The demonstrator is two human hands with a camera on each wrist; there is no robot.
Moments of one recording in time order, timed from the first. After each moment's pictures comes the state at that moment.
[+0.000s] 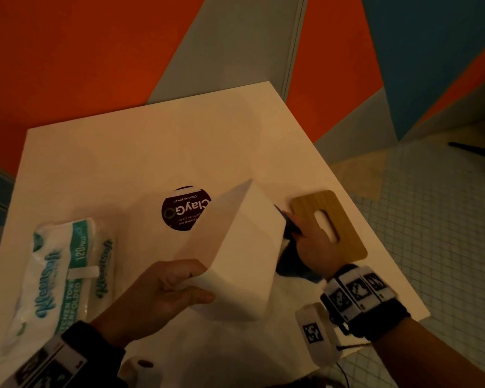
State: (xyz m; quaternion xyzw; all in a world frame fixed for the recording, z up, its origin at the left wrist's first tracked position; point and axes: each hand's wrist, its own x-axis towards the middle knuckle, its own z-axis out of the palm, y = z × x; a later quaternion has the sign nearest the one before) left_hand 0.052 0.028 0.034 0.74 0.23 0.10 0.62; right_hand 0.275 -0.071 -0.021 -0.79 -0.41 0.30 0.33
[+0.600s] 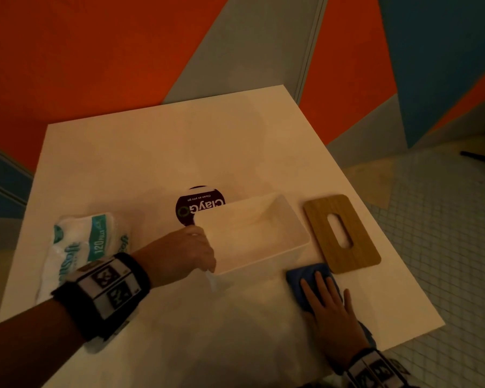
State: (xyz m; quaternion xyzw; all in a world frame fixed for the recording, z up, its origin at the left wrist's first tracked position) left_hand 0.058 0.101 -0.020 1.00 -0.07 -0.01 0.06; right_hand 0.232 -0.158 -0.109 -0.85 -0.44 0.28 -0.07
